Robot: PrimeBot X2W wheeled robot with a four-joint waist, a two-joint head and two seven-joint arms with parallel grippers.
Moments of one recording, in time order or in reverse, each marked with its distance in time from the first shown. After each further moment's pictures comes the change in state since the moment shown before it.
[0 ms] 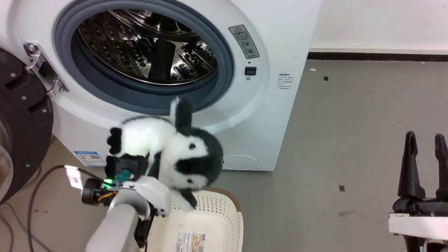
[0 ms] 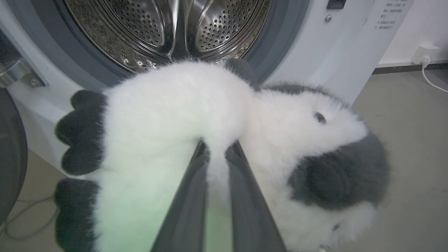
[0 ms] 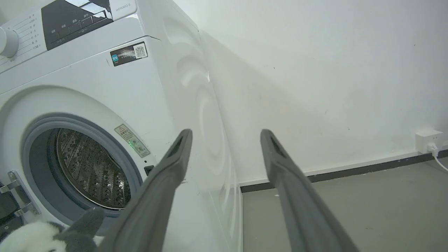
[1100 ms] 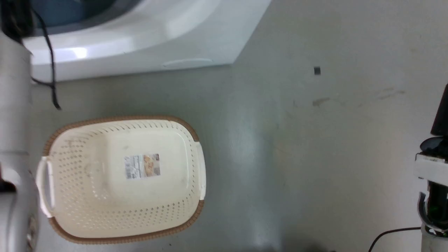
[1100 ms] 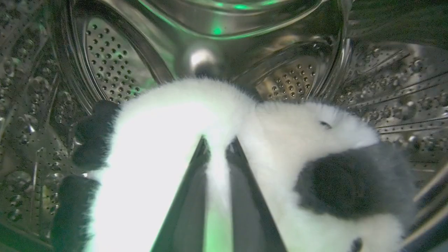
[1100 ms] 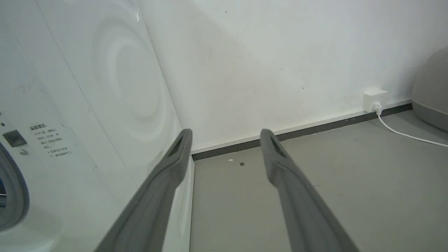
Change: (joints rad) left arm -0.817 0.171 0.207 0.017 0.031 0.060 0.001; right arm -0.261 0.000 -0.023 -0.080 0.044 0.000 0.000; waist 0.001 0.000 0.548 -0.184
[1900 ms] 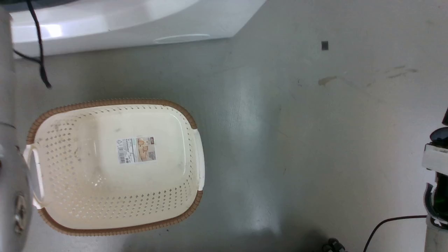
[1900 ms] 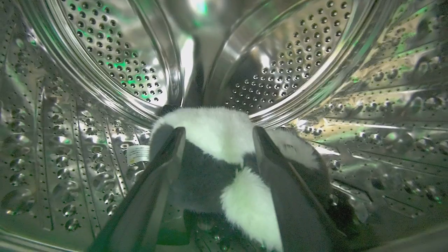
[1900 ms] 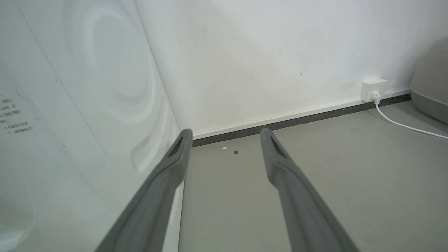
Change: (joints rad) left arm -0.203 -0.008 0.002 0.227 0.027 -0.032 -0.001; right arm -0.046 0.000 -0.019 -0.020 -0.004 0.000 0.000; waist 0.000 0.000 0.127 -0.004
